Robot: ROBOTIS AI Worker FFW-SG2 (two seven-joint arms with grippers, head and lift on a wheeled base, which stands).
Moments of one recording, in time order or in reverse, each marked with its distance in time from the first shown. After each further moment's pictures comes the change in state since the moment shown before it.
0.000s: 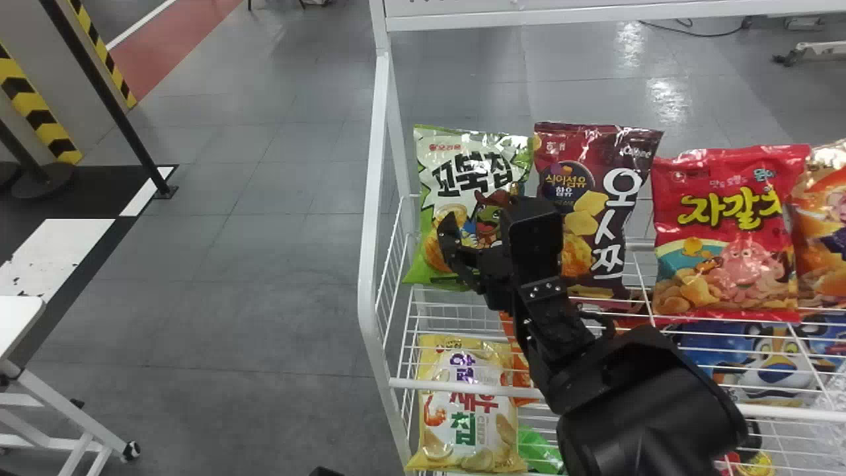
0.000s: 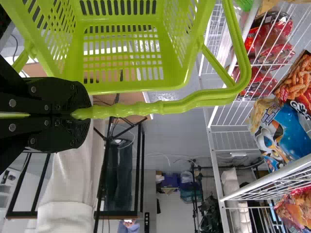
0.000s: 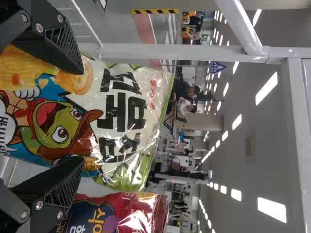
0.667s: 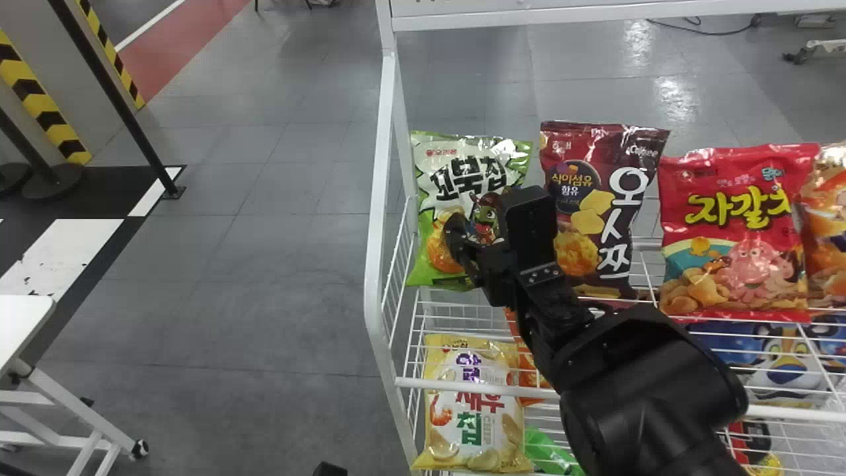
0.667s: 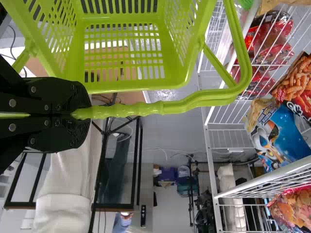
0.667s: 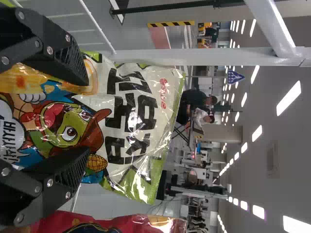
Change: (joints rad) left arm -0.021 0.001 0.011 0.049 0.001 0.000 -0.032; right arm -0.065 0.000 0.018 0.049 -0.047 0.116 0.048
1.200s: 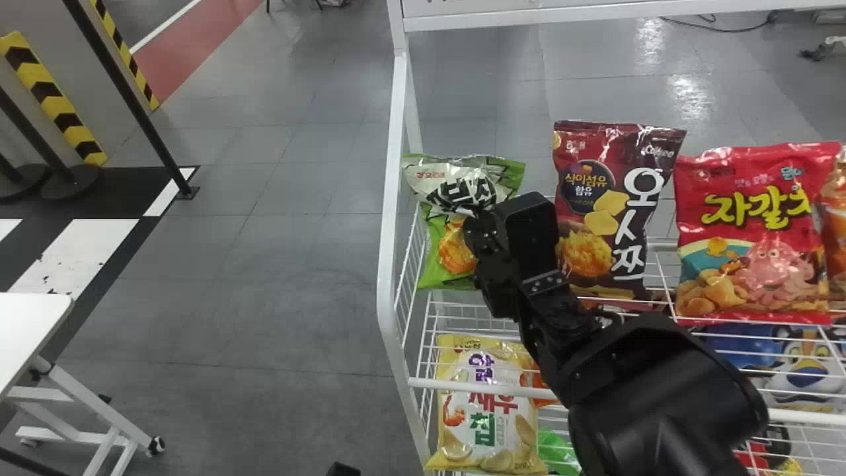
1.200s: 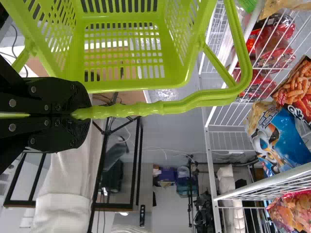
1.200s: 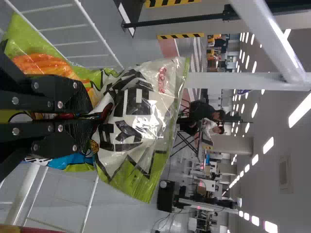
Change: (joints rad) left arm -0.002 0.000 0.000 0.012 0.000 0.000 -0.001; right arm 0.050 0.000 0.019 -0.112 0.020 0.059 -0.002
